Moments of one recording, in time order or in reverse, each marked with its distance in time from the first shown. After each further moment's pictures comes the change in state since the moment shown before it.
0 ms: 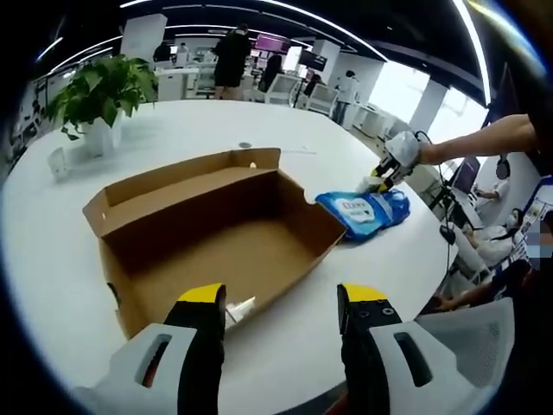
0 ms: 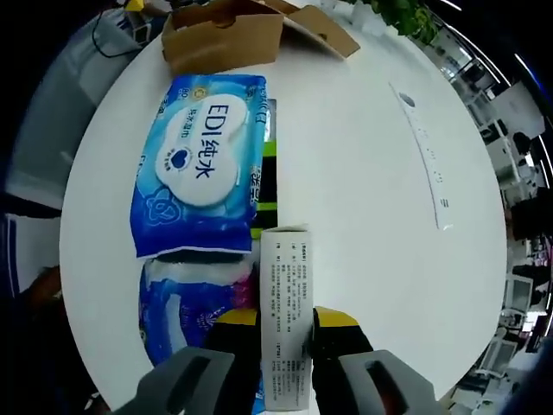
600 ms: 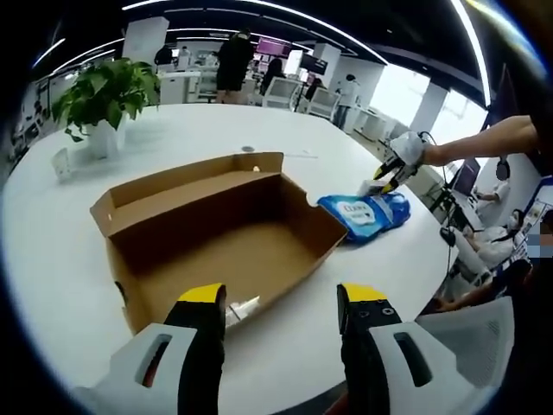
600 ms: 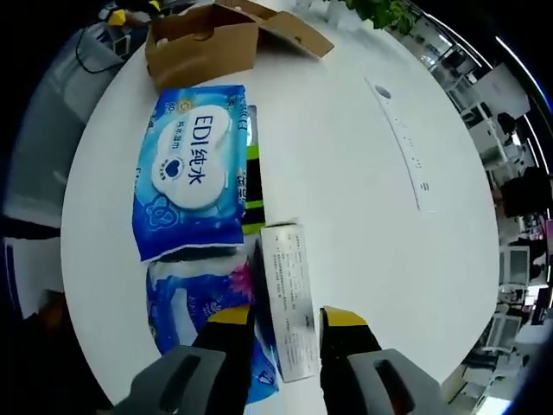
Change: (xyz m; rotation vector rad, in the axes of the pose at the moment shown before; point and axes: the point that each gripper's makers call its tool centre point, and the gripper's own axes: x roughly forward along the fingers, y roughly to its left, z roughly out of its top) left arm -0.010 0.004 0.000 -0.006 -0.025 0.008; right arm -0.028 -0.004 -0.004 0.129 -0.018 -0.051
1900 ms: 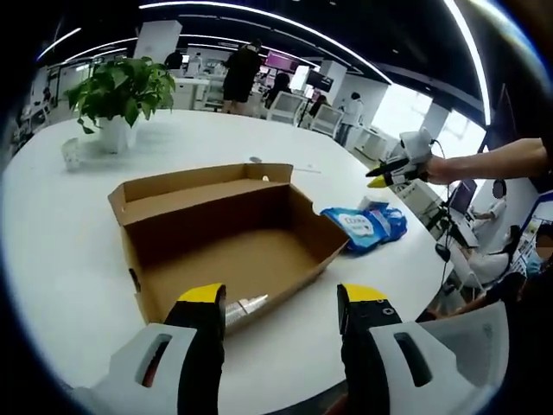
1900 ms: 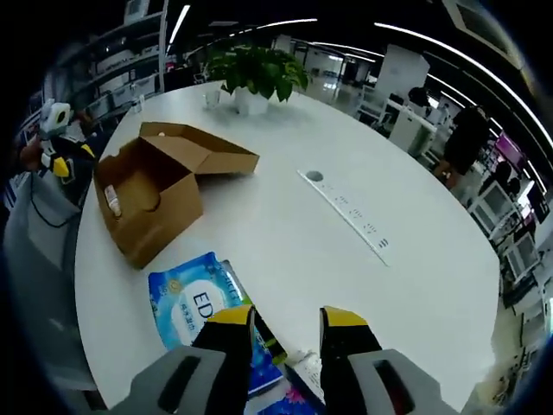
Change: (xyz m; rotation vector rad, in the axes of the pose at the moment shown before) left arm -0.023 0.011 -0.003 -0.055 -0.079 -0.016; right arm -0.046 0.008 0.131 0.408 -0.424 -0.116
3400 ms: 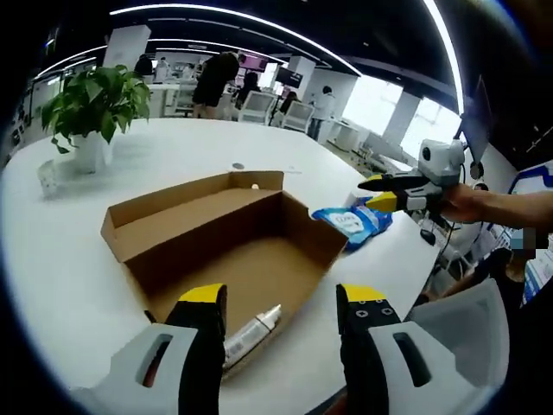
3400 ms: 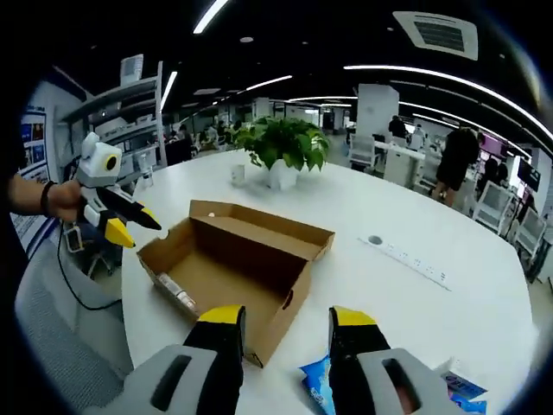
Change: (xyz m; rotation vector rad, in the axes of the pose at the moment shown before) left arm 0.009 0.025 0.022 0.107 0.033 -0.146; right arm -0.017 0.170 0.077 0.192 -0.332 -0.014
